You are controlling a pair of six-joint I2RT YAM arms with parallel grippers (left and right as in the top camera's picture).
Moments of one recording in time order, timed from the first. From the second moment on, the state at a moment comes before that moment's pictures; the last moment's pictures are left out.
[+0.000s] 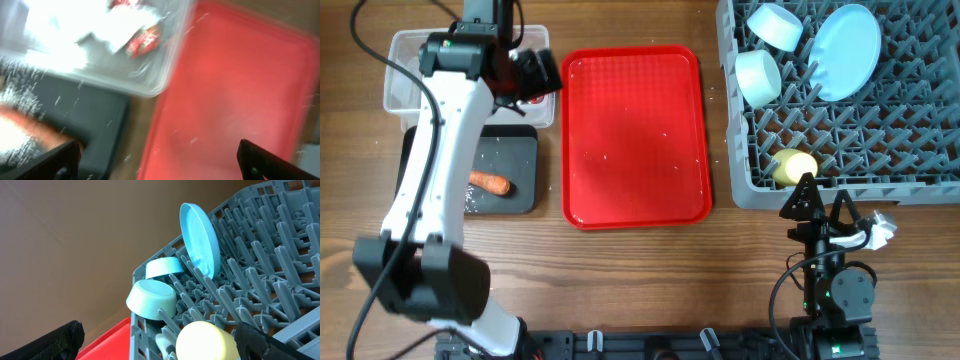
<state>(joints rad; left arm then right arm) -0.12 1.77 1.77 -1.09 -0.01 -0.42 0.09 0.02 0.01 0.02 0.24 0.62</state>
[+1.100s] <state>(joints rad) -0.03 0.44 0.25 0.07 0.09 -0.37 0.09 0.01 0.01 0.02 0.24 0.63</state>
